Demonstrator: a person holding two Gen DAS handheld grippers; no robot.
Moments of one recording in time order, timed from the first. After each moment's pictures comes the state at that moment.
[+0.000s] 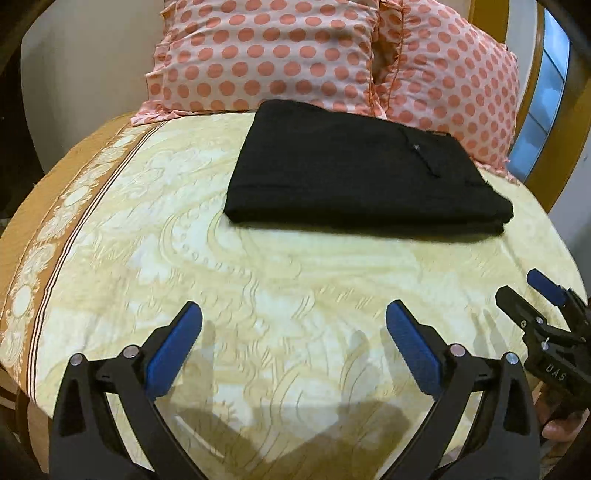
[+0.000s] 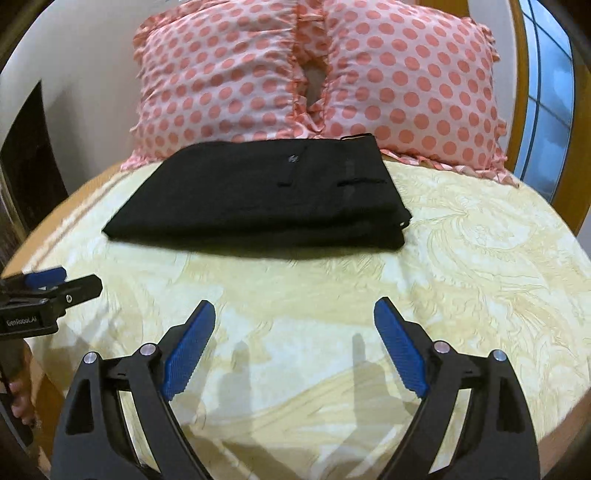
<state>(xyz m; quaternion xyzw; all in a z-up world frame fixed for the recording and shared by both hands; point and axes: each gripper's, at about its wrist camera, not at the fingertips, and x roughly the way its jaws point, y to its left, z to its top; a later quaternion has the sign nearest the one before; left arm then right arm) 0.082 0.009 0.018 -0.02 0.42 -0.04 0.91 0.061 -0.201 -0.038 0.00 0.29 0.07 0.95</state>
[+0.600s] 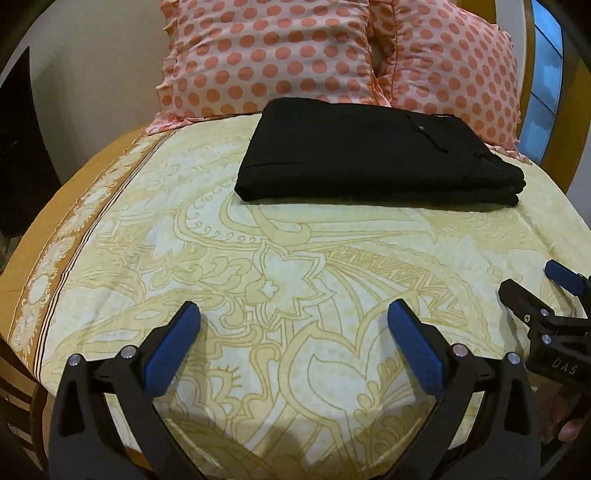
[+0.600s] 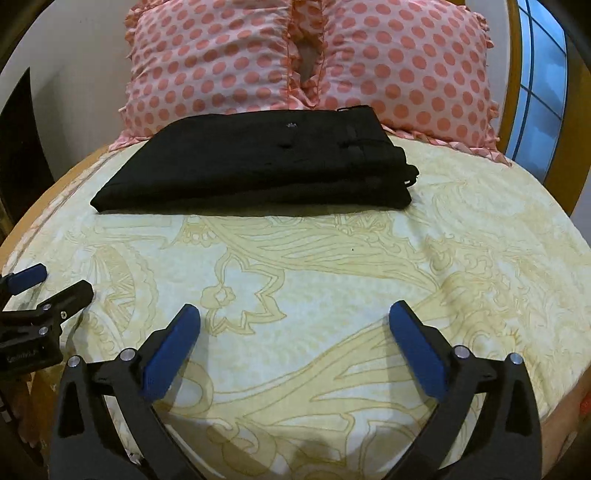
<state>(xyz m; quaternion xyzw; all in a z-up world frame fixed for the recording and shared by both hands) 0.060 -0.001 0.001 0.02 0.39 0.00 0.92 0.055 -0.193 -0.060 0.01 0.31 0.03 0.95</state>
